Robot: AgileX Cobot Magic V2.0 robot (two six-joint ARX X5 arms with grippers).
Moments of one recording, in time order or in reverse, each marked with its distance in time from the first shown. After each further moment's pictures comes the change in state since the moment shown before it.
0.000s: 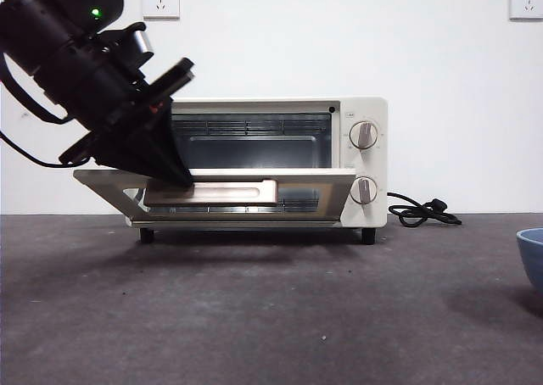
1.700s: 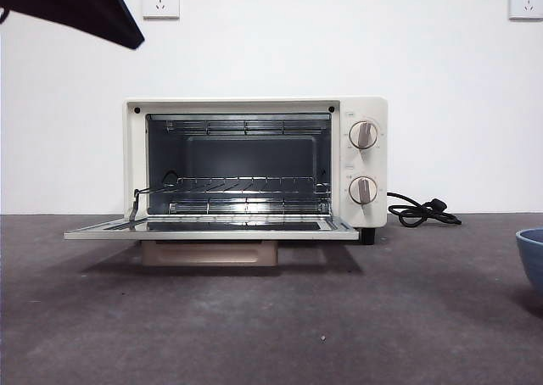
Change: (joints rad) left arm -0.200 -0.587 -0.081 -0.389 -0.057 -0.044; right arm -0.245 0.479 0.000 -0.060 0.265 -0.073
